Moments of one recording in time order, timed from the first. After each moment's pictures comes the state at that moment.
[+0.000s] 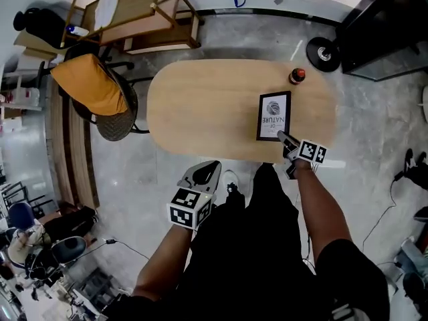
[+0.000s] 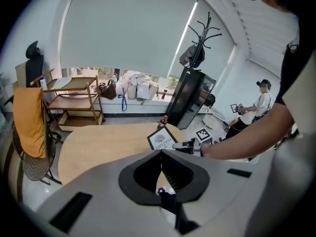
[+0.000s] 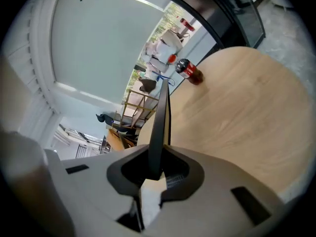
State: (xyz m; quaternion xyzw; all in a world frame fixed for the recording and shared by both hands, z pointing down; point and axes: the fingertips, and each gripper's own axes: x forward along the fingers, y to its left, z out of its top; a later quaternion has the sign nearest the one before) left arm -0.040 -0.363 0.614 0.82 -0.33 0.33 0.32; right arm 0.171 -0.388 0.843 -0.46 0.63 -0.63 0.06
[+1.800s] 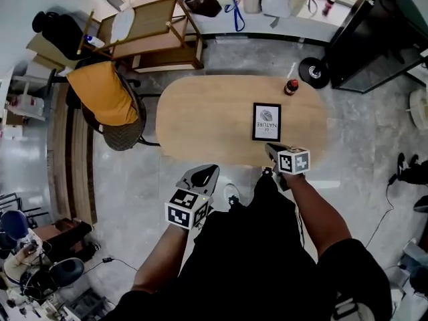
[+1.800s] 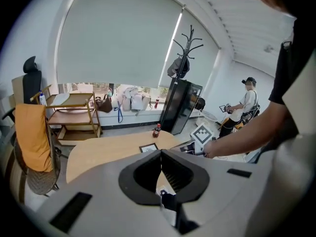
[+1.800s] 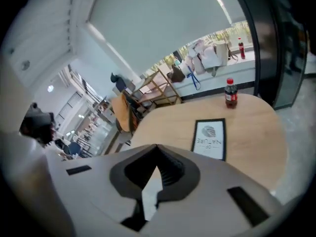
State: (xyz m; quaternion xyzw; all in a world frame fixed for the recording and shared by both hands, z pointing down) left arm -0.091 -0.321 0.544 0.86 -0.31 0.30 0.26; right arm 0.077 -0.343 0.738 -0.44 0.74 -0.48 -0.15
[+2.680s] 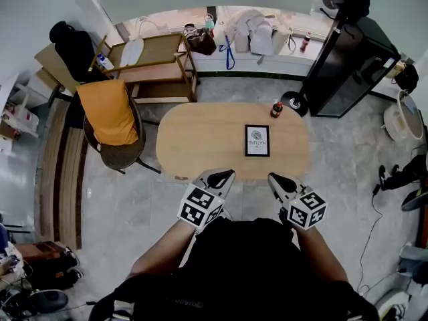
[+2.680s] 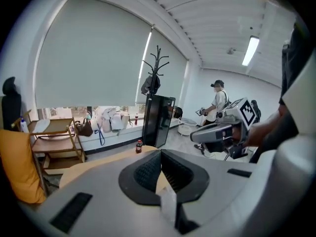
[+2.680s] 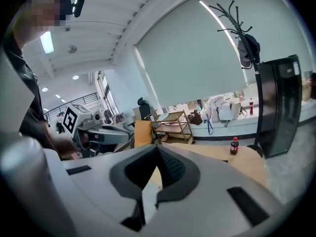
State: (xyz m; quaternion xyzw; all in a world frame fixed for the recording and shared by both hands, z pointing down) left arm -0.086 -0.241 0.464 0.94 -0.21 0.23 0.16; right arm 0.019 -0.203 0.469 -0.50 0.82 -0.26 -0.06
